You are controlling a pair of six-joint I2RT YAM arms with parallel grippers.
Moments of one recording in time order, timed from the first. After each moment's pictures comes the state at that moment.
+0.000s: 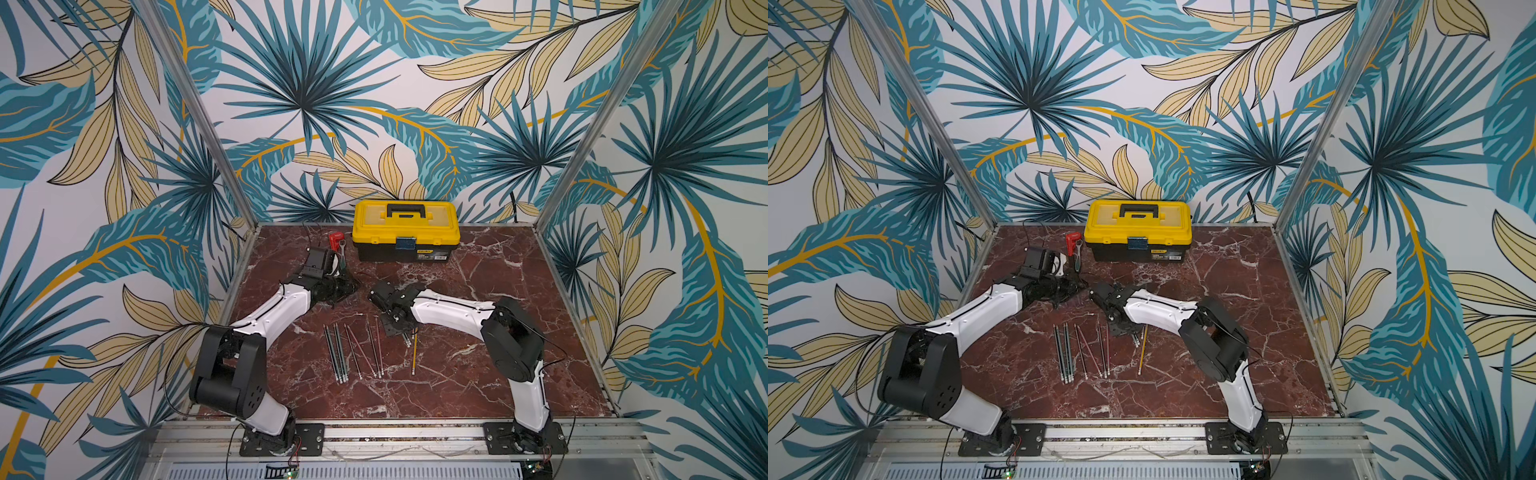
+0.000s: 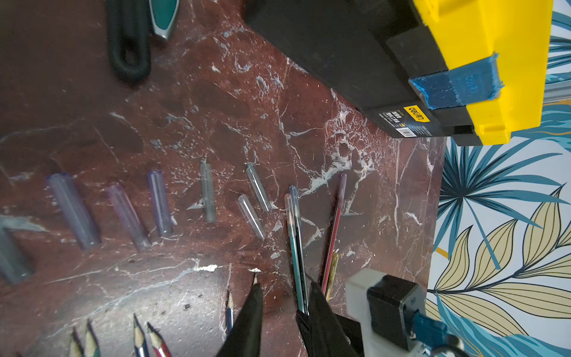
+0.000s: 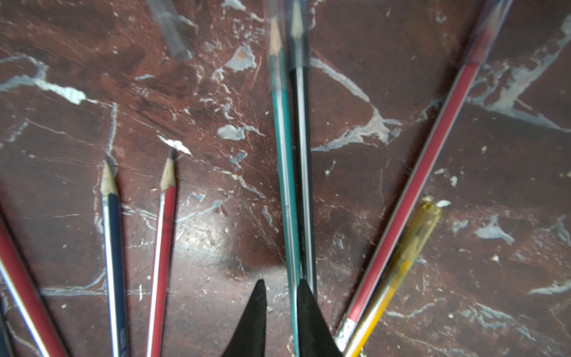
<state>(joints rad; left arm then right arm) -0.25 1.55 1.04 -0.35 0.37 -0.77 0.86 2.05 1.50 -0.78 0.23 0.55</state>
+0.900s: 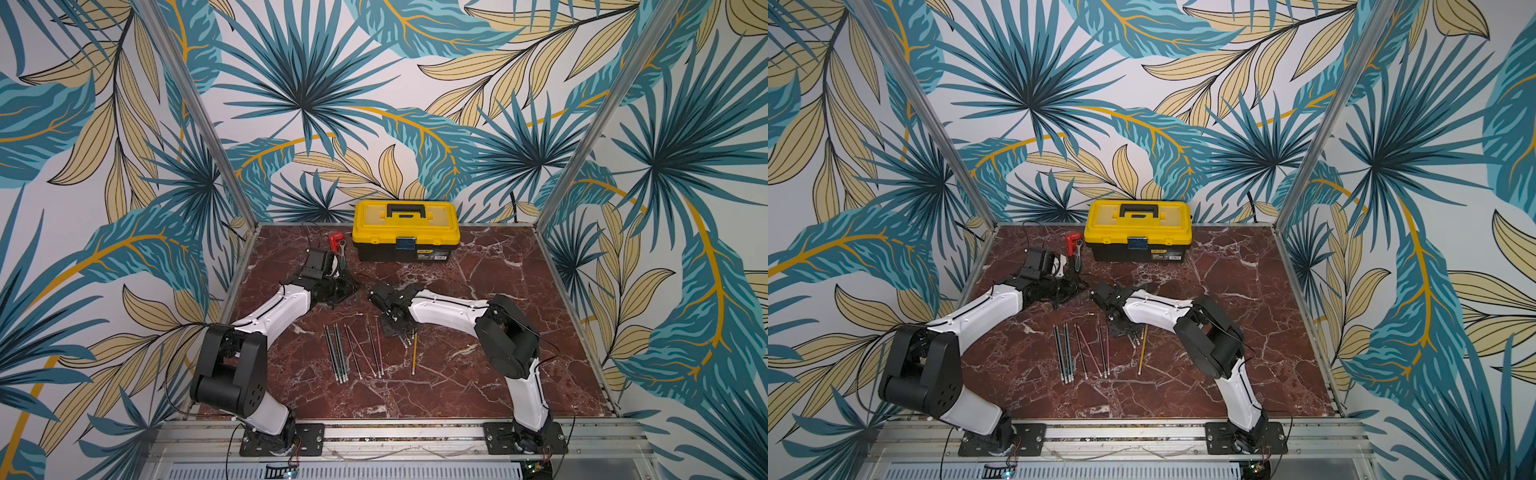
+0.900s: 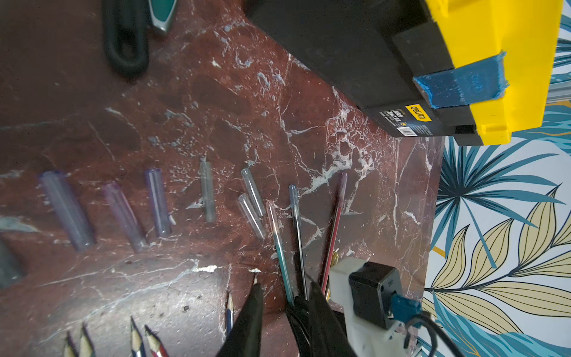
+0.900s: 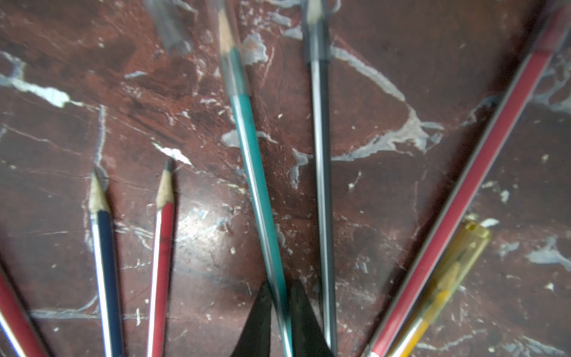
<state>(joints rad) -0.24 1.56 1.03 -0.33 0.39 -0.78 0.86 2.09 1.50 -0.75 0.18 0.55</state>
